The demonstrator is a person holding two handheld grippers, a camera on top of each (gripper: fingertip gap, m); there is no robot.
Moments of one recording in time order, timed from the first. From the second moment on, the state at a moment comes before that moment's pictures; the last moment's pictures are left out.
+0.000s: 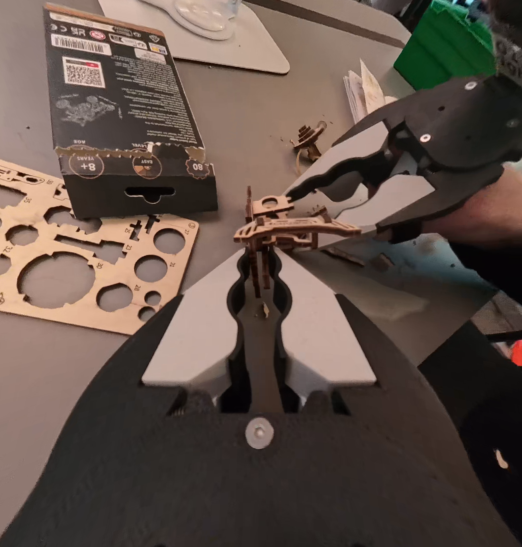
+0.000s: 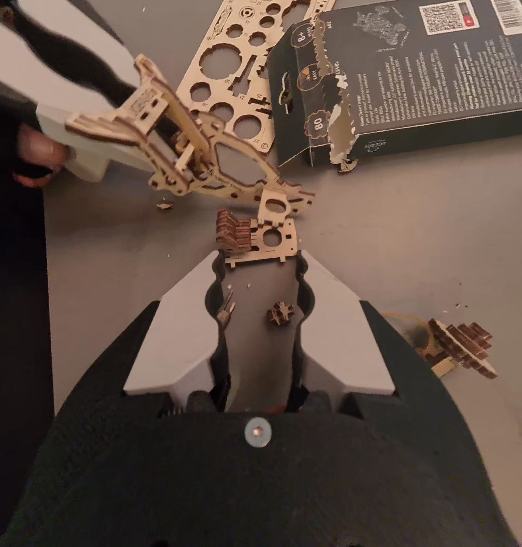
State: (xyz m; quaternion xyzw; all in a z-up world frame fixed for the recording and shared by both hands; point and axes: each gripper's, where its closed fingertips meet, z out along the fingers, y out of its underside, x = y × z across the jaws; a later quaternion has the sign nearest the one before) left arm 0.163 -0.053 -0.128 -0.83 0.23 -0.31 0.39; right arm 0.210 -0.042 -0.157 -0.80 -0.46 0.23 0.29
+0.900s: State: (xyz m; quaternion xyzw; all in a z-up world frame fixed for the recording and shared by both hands) left arm 0.162 -0.055 -0.132 -0.84 0.23 -0.27 0.41; right arm 0.201 -0.040 -0.153 -0.81 -0.41 0.27 0.31
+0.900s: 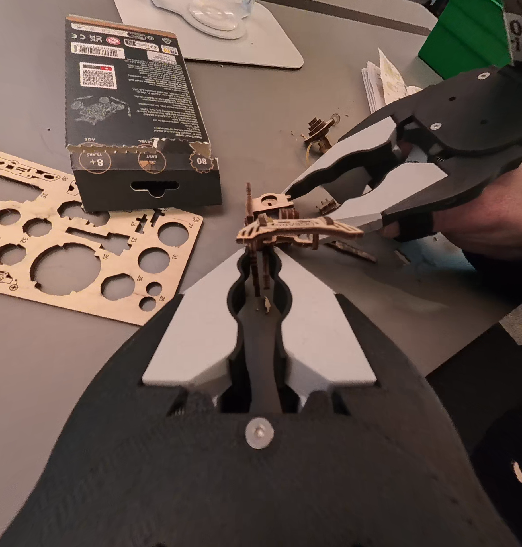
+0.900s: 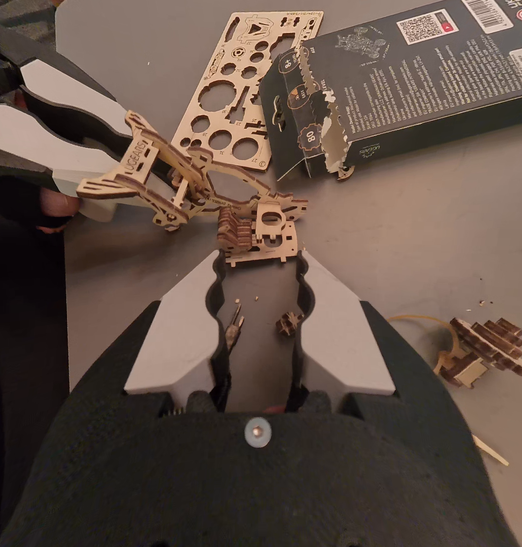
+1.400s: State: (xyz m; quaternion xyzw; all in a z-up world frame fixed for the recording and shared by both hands) left arm 0.166 -0.058 -0.135 -0.84 0.24 -0.26 0.41; right arm 0.199 -0.038 -0.153 -0.82 -0.40 0.27 0.31
